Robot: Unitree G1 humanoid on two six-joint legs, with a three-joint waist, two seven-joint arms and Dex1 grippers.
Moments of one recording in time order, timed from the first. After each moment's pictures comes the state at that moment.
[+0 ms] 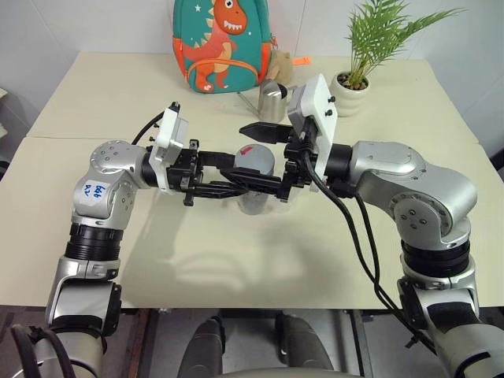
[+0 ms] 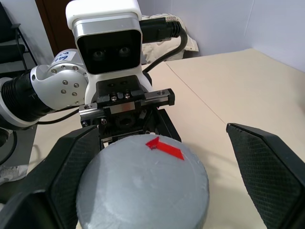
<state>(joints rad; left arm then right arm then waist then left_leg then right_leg) -0.78 0.57 -0.02 0.13 -0.54 0.33 -1.37 -0.85 -0.46 0.11 -0.43 0.72 0.94 0.60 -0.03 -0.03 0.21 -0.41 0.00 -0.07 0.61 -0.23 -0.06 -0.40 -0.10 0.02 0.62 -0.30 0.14</state>
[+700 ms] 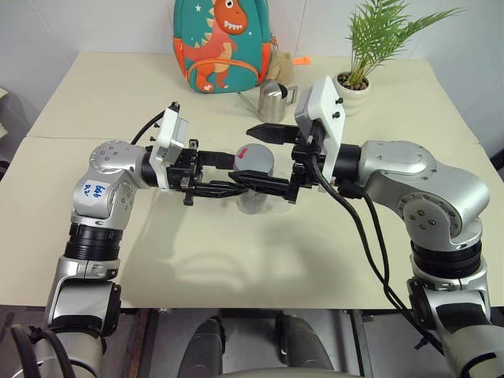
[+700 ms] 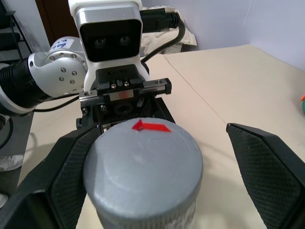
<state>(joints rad) -0.78 0.57 -0.02 0.14 -0.53 0.33 -1.36 -0.85 -0.52 0.11 -0.44 0.73 0.93 0.62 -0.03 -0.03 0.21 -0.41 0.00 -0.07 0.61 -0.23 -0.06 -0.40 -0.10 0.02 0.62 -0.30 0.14</state>
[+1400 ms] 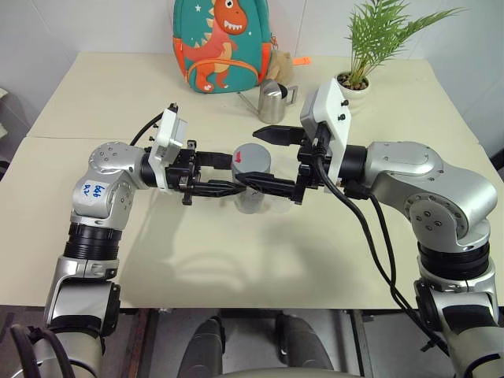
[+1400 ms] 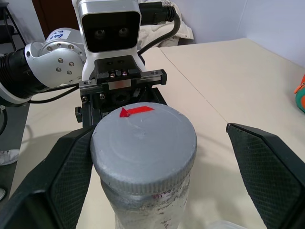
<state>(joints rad) -0.78 0.57 -0.02 0.16 -0.53 0.33 -1.36 -0.83 -0.56 0.10 -0.45 0.73 0.93 0.63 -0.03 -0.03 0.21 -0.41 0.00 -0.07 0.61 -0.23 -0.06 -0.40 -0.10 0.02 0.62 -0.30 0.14</state>
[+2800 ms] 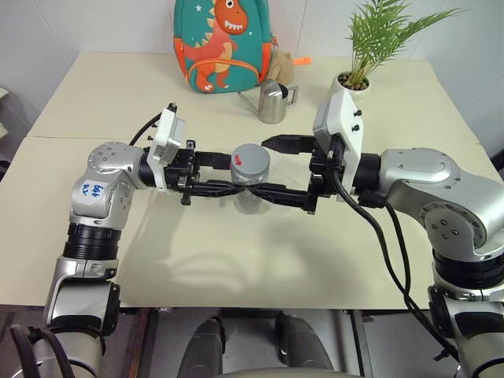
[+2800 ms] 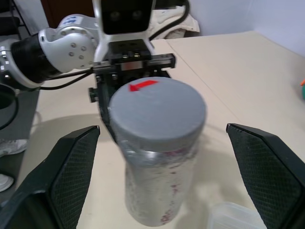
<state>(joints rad) -0.78 0.57 -0.01 0.16 -0.53 0.34 -1.37 -0.78 -0.62 0.07 -0.51 0.79 0.95 0.67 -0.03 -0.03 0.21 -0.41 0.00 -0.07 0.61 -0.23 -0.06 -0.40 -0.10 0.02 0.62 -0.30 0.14</state>
